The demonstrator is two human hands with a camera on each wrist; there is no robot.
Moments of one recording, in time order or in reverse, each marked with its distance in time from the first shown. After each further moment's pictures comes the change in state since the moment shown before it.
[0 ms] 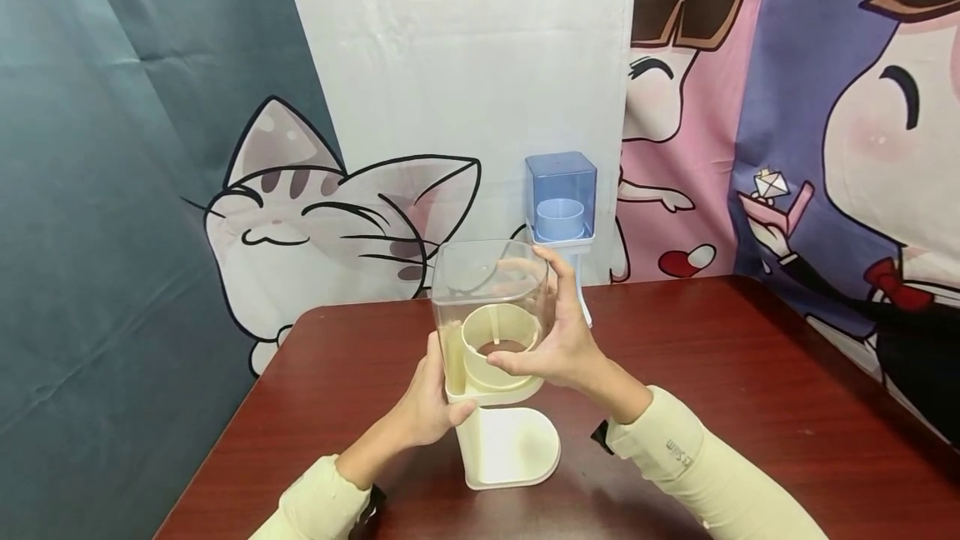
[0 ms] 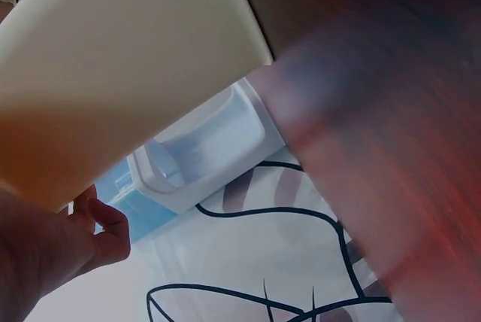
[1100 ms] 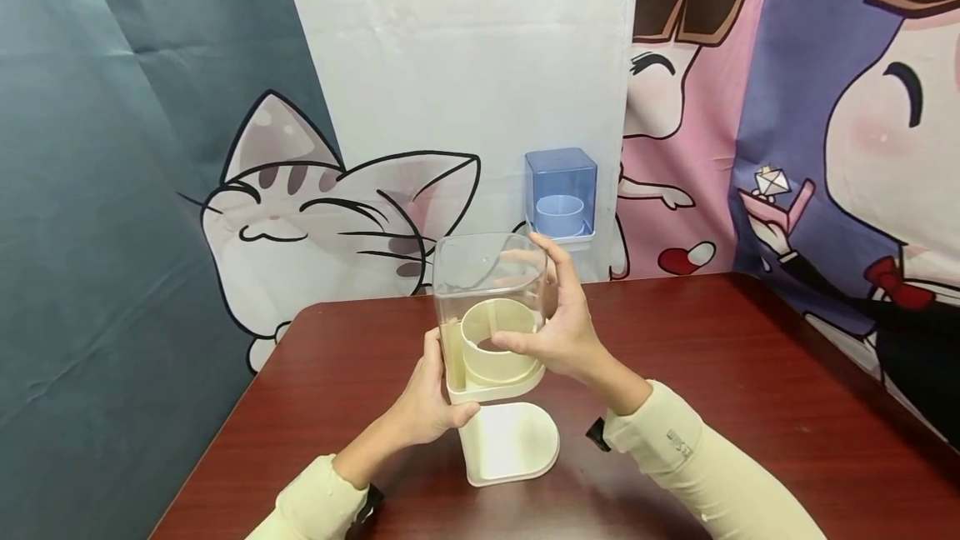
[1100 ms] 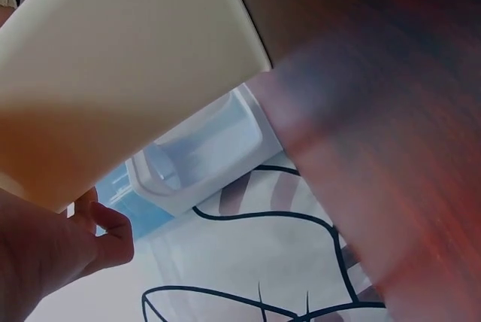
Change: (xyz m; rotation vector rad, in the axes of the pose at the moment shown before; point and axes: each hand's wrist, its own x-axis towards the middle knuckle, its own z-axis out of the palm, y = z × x) left_hand 0.000 0.001 -0.001 -0.105 -0.046 -0.099; right_hand 0.003 -0.002 -0.007 0.003 0.074 0.132
